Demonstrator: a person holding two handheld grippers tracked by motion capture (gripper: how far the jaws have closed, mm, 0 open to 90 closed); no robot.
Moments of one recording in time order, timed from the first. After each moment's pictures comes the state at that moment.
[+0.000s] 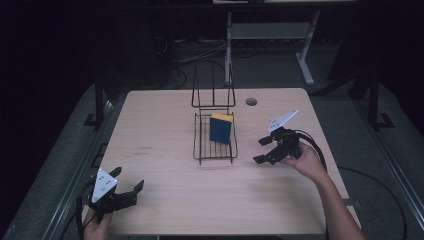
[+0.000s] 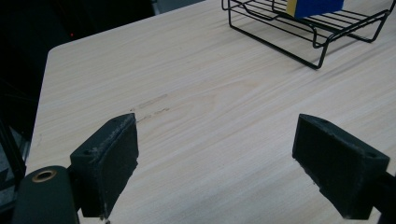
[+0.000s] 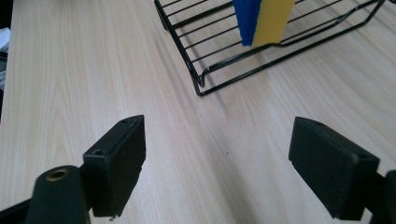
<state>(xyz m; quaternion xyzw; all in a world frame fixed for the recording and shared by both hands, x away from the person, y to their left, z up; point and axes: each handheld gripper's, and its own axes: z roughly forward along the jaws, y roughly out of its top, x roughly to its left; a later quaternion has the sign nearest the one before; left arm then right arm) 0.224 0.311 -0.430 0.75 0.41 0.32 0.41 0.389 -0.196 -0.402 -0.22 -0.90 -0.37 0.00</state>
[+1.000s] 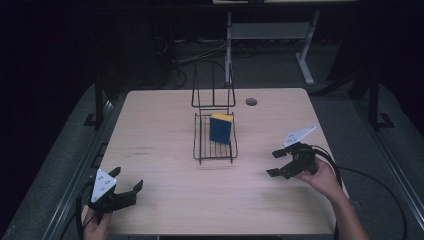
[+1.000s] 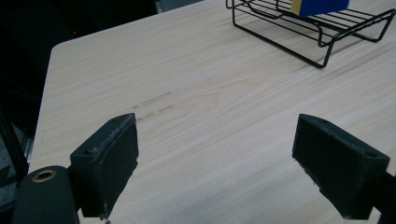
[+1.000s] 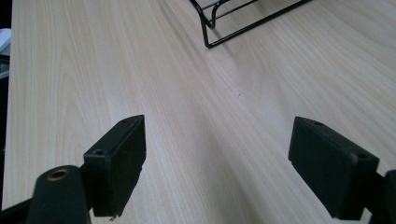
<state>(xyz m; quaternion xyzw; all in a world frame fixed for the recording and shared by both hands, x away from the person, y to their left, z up) 0.225 0.313 -0.432 0.75 0.41 0.32 0.41 0.351 -0.234 -0.422 -0.24 -0.89 -0.38 0.00</state>
